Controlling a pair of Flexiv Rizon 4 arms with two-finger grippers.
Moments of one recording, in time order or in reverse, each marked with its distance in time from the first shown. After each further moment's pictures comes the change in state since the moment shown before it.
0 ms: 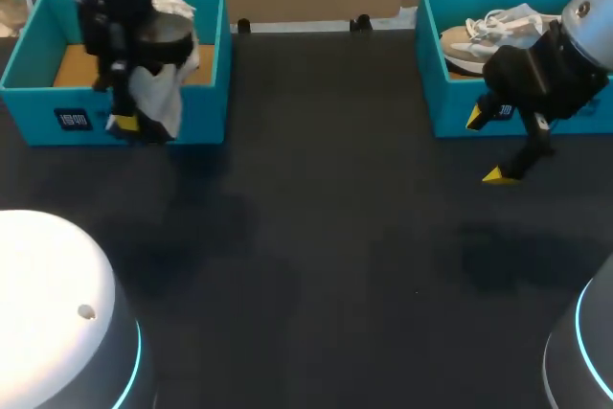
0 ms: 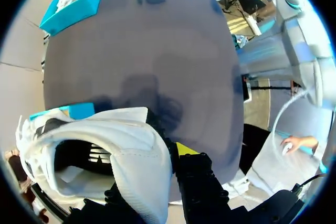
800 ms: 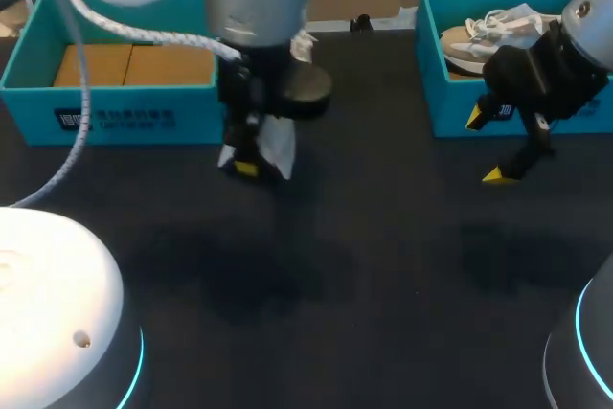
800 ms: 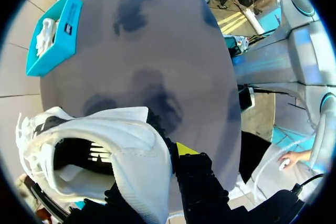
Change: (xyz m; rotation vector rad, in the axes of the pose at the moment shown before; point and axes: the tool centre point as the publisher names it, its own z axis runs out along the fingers) left arm 0.048 -0.164 0.003 -0.033 -0.048 0.083; right arm 0.000 0.000 0.000 0.000 0.000 0.000
